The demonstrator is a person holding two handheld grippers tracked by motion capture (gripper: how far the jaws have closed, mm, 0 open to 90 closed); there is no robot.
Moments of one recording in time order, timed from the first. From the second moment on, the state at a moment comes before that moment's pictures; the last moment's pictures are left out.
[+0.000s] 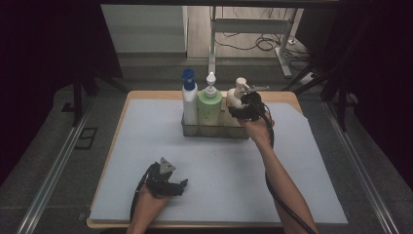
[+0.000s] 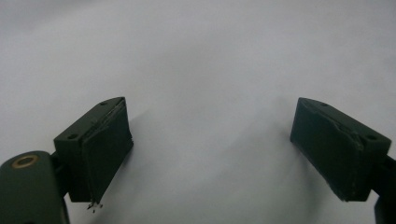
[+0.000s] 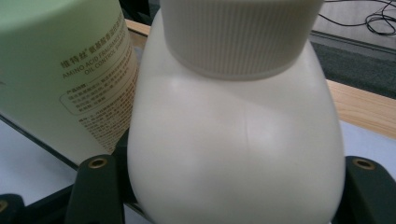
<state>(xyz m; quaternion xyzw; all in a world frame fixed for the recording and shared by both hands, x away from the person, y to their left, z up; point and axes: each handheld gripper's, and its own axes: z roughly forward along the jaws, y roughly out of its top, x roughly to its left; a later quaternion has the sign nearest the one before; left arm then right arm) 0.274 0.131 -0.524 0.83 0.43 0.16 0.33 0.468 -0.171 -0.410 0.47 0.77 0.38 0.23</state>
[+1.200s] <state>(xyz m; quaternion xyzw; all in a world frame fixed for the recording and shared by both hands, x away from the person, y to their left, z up) 0.274 0.131 -0.524 0.83 0.43 0.16 0.33 0.442 -0.196 -0.413 0.44 0.78 0.39 0.20</state>
